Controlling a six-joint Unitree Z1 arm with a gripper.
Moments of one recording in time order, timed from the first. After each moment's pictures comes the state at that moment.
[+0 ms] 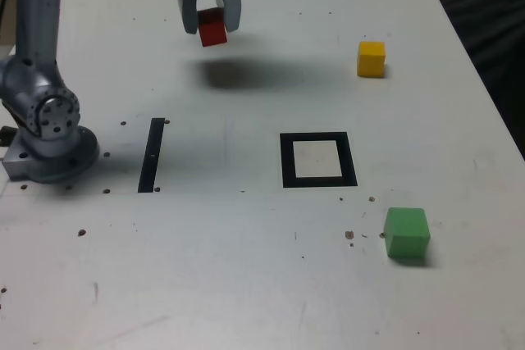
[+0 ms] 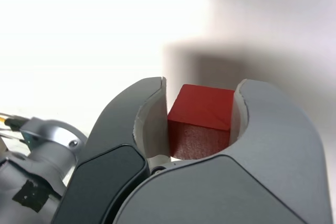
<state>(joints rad) 0.72 1.93 -1.49 1.36 0.09 0.51</state>
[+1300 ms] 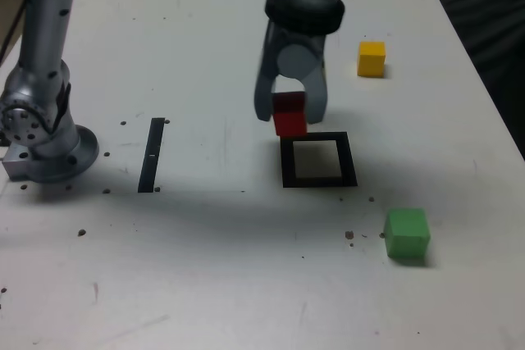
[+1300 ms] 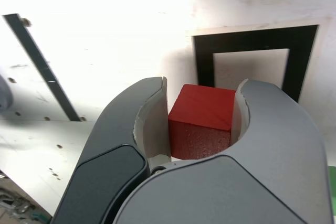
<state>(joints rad) 0.04 2.02 -1.59 1.34 -0.04 0.14</state>
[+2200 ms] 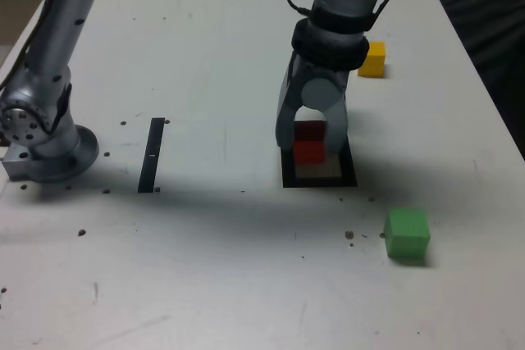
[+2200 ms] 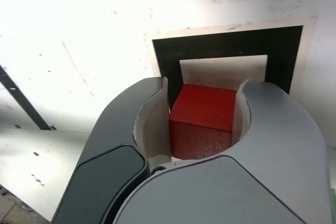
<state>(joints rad) 0.02 2.13 -1.62 1.29 -0.06 0.14</state>
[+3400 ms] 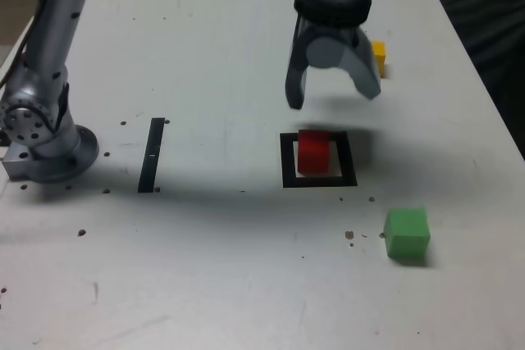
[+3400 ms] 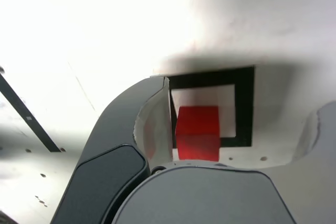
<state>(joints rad) 0.12 2.08 -1.70 1.32 0.01 0.26</state>
